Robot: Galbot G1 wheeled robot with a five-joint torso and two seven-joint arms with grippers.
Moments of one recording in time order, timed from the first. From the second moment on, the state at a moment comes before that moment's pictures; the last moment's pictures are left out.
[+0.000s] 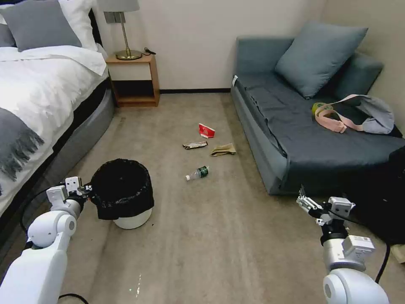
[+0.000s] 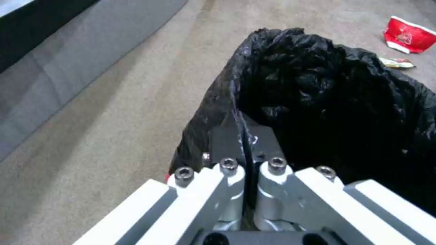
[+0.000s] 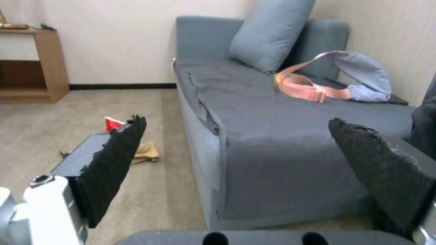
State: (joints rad) left arm 1.12 -1.08 -0.73 -1.63 -0.55 0.51 -0.08; right arm -1.58 1.47 0.75 2.19 0.15 -0.11 0.06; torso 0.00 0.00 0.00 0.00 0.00
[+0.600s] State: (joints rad) left arm 1.08 -1.09 -0.72 -1.54 -0.52 0.52 -0.06; right arm -1.59 1.47 0.76 2.19 0.14 -0.10 0.05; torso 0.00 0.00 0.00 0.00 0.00
